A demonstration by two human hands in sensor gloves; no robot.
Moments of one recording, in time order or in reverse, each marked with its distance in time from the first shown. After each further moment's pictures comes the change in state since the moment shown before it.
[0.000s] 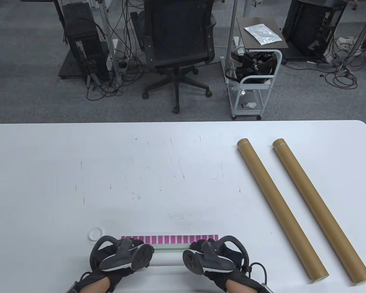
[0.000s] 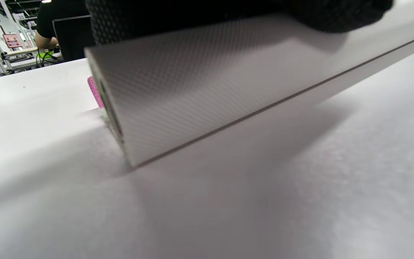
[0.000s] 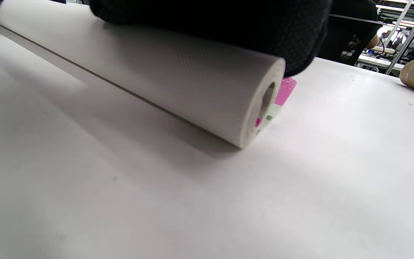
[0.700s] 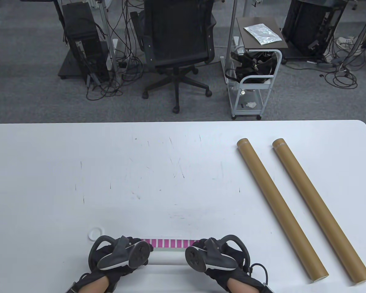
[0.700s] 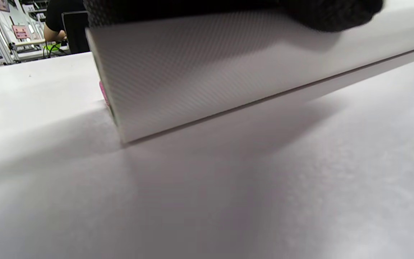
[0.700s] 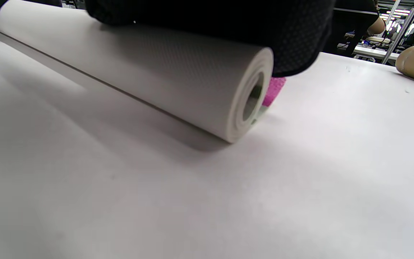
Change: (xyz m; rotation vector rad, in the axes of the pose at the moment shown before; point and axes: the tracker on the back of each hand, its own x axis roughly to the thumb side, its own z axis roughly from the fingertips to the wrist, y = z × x) left_hand -0.006 -0.003 0.001 0.004 0.021 0.040; right_hand -0.005 0.003 -0.002 0.012 0.016 -0.030
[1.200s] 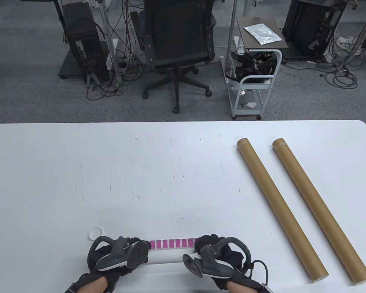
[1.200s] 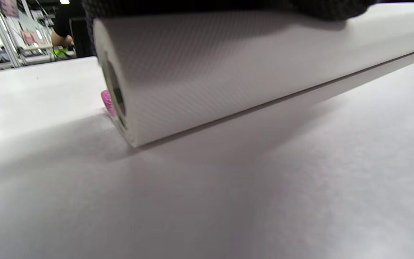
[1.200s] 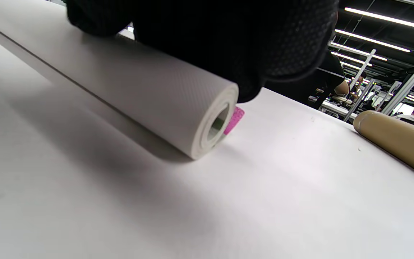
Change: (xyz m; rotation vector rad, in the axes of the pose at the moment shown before) left_hand -0.004 -0.001 0.005 0.048 0.021 0.020; right_hand 0.007 -0.002 0.002 -0.123 0.060 0.189
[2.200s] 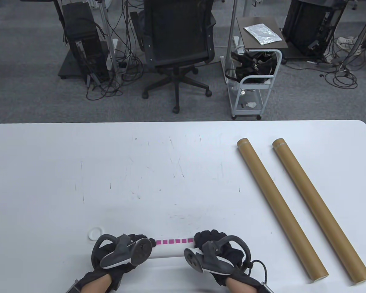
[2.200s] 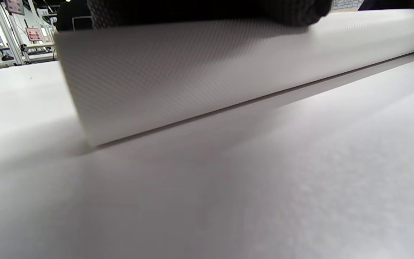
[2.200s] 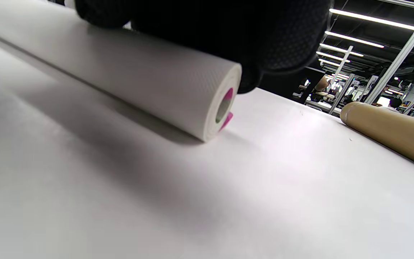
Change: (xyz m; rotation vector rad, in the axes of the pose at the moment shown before) left_hand 0.004 0.004 -0.009 -0.026 0.006 0.038; right_hand -0.011 0.001 -0.006 -0.018 0.051 -0.068
